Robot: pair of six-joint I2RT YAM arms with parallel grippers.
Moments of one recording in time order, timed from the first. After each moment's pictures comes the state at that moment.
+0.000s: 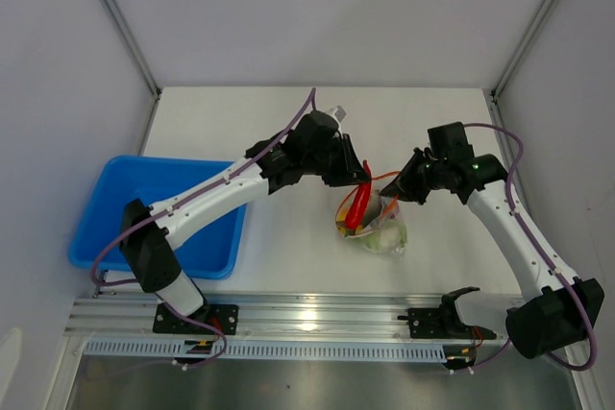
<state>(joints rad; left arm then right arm) -0.87 1.62 1.51 -0.52 0.16 -0.94 0.31 1.20 1.17 -0.90 -0.35 0.96</state>
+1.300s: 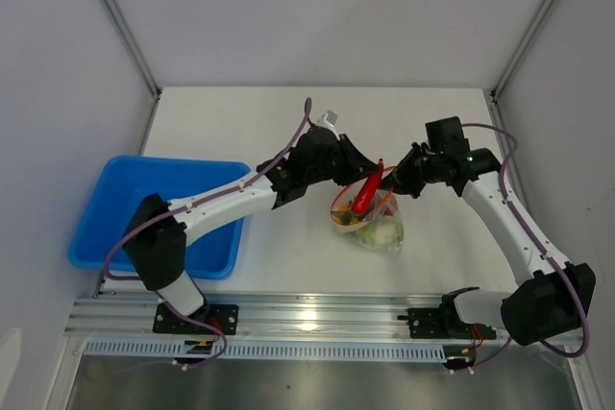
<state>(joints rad) -0.87 1.64 1.29 -0.06 0.08 -1.18 0.30 1.27 1.19 -0.83 -0.40 1.04</state>
